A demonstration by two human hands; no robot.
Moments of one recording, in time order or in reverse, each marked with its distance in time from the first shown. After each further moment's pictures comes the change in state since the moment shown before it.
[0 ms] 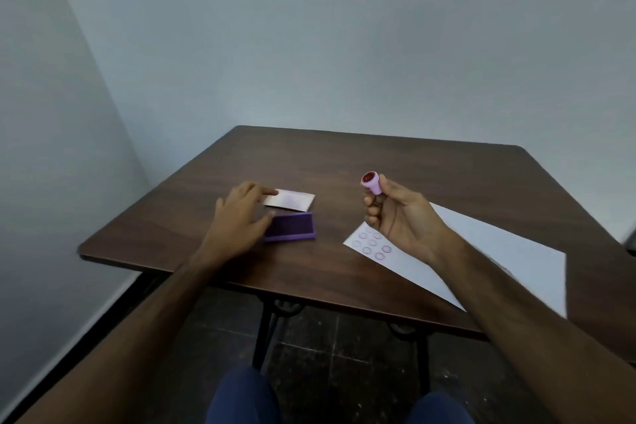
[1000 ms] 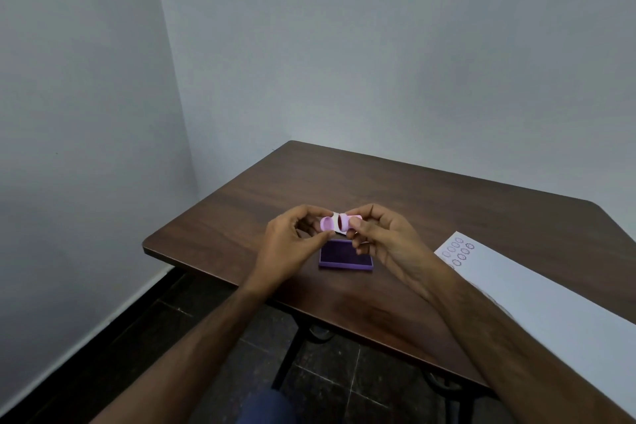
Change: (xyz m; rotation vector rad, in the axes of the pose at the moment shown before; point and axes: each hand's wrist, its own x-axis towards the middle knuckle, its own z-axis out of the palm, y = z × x) left_hand -0.019 0.012 -0.015 -0.596 0.242 -0.049; right_hand 0.048 0.044 0.086 -0.433 -0.119 -0.088
